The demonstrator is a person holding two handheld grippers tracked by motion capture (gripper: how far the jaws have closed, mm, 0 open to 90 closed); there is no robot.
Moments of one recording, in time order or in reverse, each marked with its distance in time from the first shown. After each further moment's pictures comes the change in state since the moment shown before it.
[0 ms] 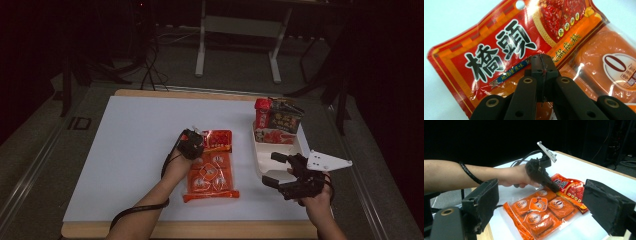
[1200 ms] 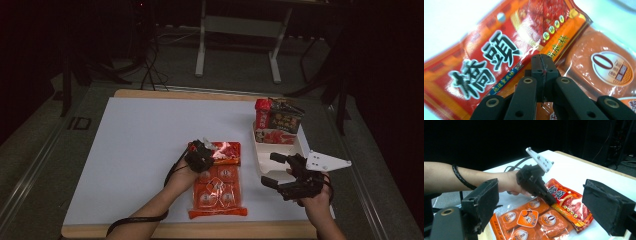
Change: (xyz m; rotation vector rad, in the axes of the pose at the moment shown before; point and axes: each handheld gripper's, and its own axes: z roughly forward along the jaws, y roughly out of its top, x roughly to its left) left arm -0.037 -0.012 -0.014 -0.025 -0.138 0.115; right arm 0.001 0.000 0.001 0.000 0.006 0.003
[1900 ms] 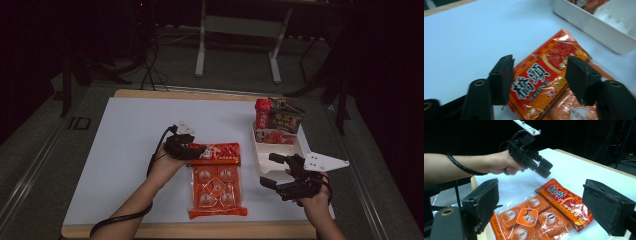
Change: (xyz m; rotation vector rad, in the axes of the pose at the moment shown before) left arm 0.048 -0.002 -0.063 -0.226 0.011 -0.098; right arm 0.000 -0.001 0.003 0.016 -0.002 -0.005
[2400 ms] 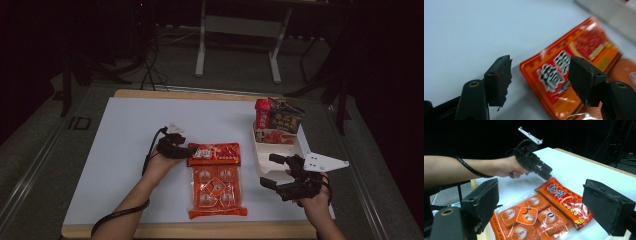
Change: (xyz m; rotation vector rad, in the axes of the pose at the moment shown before) left arm 0.036 -0.033 0.029 0.033 0.005 -0.073; right arm -0.001 -0.002 0.000 0.005 -0.002 0.000
